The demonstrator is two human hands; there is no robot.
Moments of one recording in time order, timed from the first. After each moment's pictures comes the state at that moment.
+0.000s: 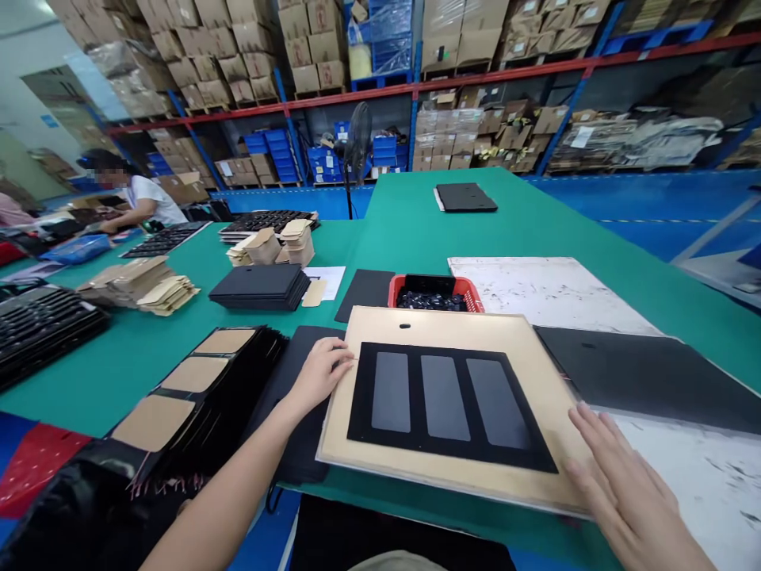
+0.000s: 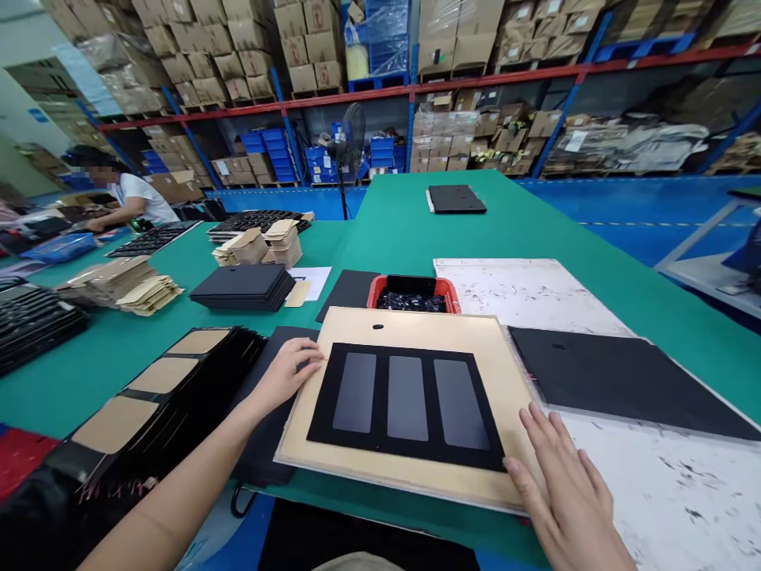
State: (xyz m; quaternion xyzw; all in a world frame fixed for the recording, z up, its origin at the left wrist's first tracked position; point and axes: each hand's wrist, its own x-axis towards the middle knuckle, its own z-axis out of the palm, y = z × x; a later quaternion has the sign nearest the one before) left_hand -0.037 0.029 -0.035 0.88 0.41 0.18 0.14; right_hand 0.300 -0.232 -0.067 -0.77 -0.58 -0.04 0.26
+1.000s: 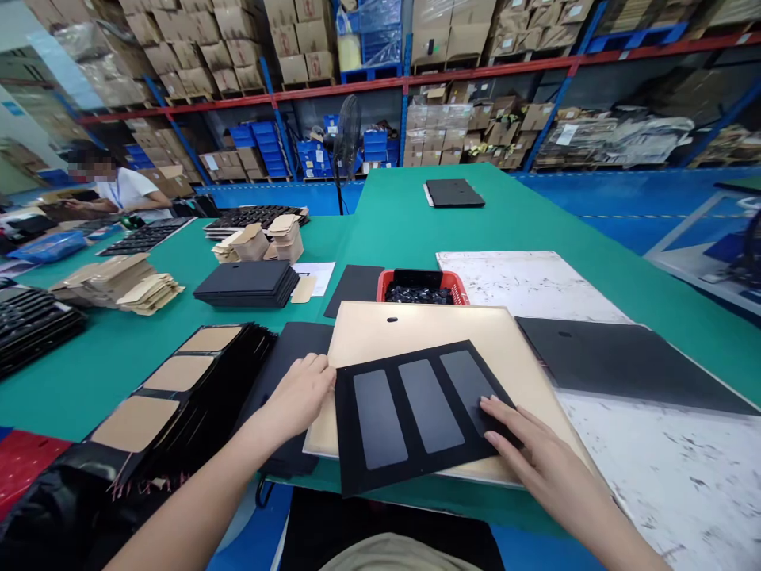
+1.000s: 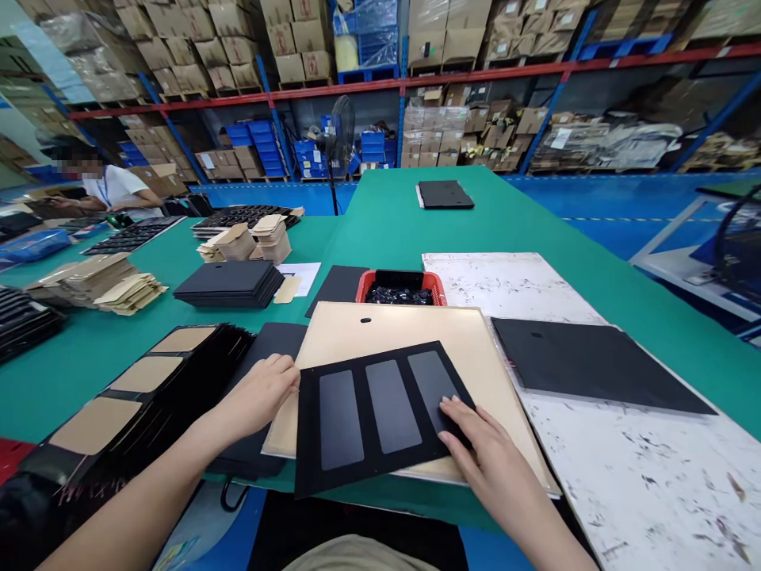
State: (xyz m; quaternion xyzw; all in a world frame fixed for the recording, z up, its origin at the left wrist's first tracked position) left_hand -0.034 -0.020 0.013 0.93 0.37 -0.04 0.00; right_hand 0.273 -0.199 -0.030 -0.72 -0.65 0.13 0.22
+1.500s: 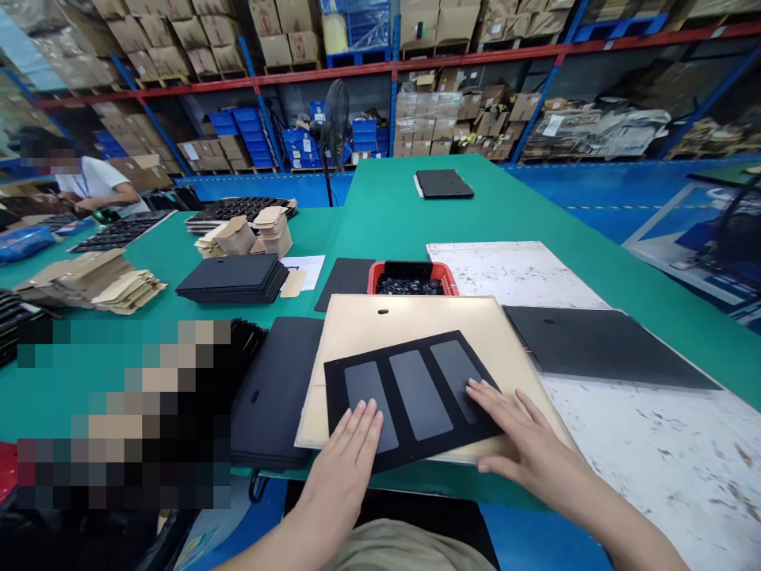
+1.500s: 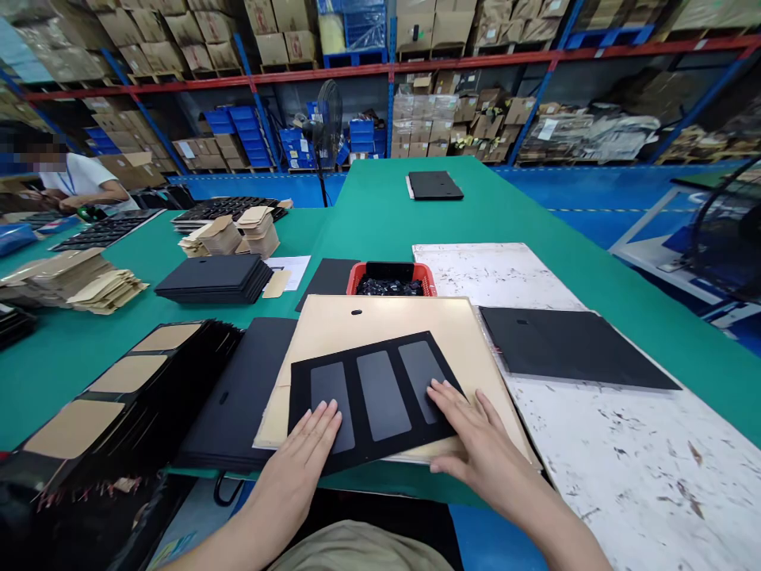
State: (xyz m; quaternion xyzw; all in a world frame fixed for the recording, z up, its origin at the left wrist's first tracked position) left_hand -0.014 -0.126 -0.058 0.96 0.28 0.06 0.02; right_hand 0.285 -0.207 -0.039 -0.68 -0.71 0.15 0.12
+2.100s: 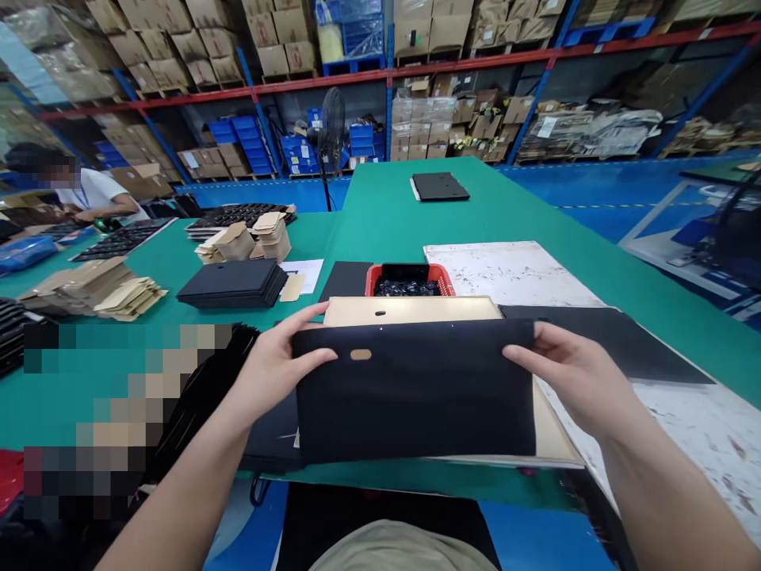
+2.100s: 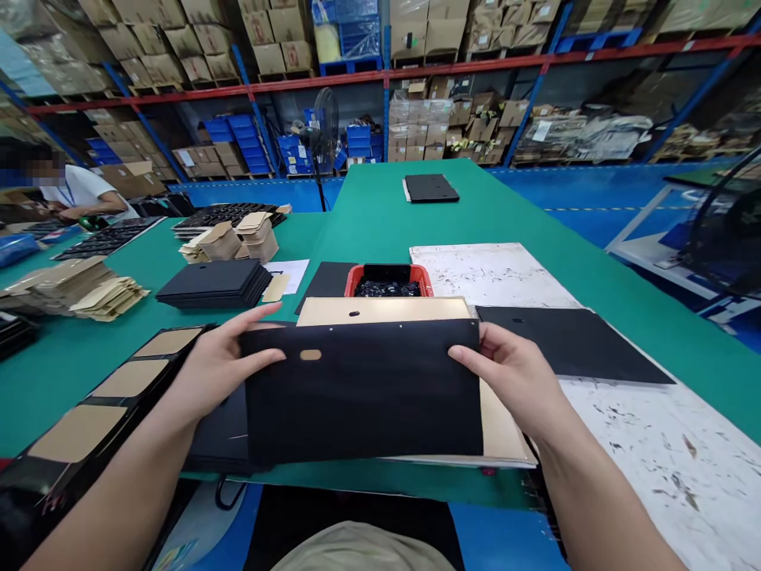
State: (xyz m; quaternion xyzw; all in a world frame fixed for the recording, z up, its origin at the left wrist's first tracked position) left_hand -0.023 -0.024 0.060 0.79 0.43 0.29 0.32; right_hand 0.308 -0.159 0.037 -0.69 -0.50 0.26 0.46
